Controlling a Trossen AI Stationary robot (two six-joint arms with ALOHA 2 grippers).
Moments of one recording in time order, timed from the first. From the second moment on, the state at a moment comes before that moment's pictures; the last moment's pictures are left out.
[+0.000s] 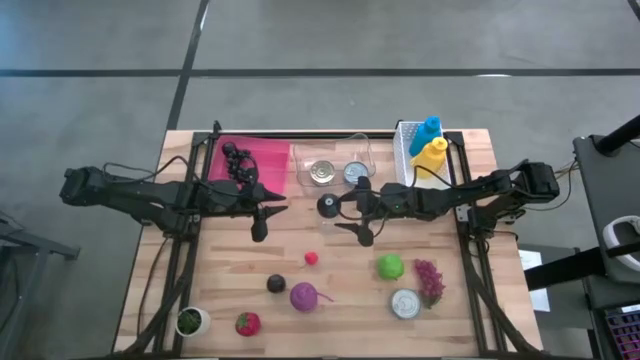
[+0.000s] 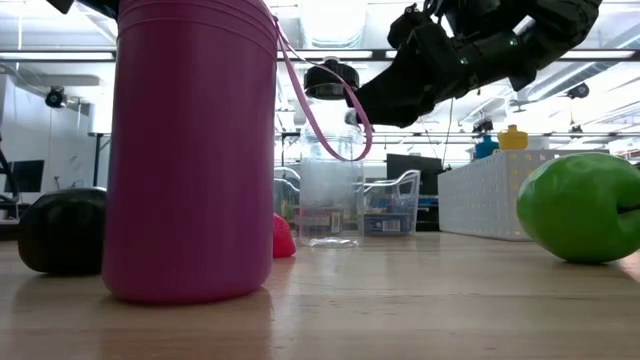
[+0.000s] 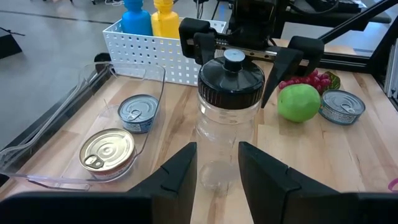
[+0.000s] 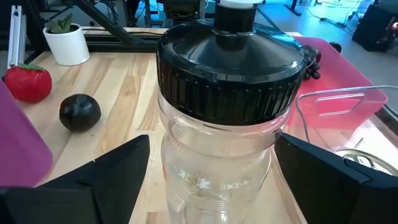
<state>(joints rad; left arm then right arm) -0.09 0.98 0.69 -0.13 -0.27 -0.13 -0.02 1.47 0.65 0.50 0.02 0.00</state>
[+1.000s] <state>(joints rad) -0.09 0.98 0.68 -0.13 -0.27 -0.13 -0.04 1.49 0.65 0.58 0.03 0.00</state>
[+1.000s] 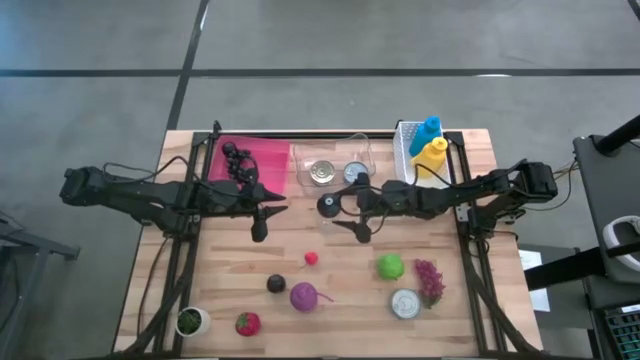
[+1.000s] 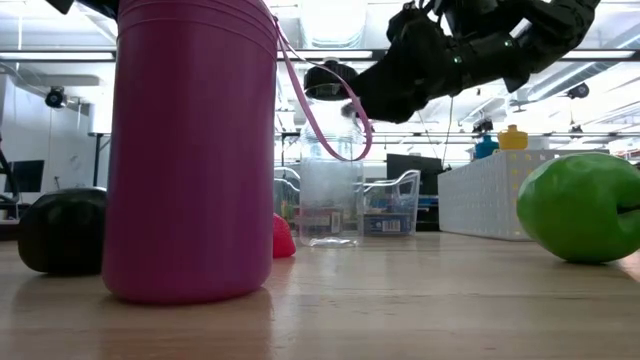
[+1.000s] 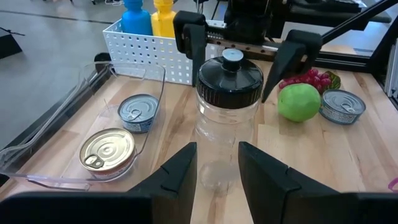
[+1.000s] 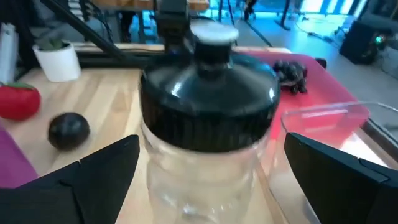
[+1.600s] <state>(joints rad) -0.09 0.98 0.68 -0.14 -0.27 -0.13 -0.08 1.57 0.65 0.76 -0.12 -0.01</state>
